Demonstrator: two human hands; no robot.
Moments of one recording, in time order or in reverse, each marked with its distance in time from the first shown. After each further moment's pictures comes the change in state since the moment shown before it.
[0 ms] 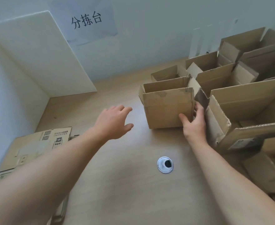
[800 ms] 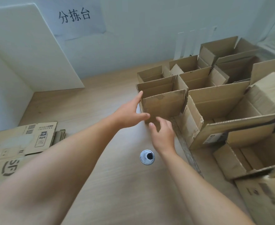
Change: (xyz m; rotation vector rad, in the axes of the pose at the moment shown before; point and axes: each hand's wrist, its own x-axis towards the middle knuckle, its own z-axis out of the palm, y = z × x) left_hand 0.027 0.081 -0.013 -0.781 -0.191 -0.036; right_hand -0.071 -0.038 0.004 -0.261 -0.194 0.089
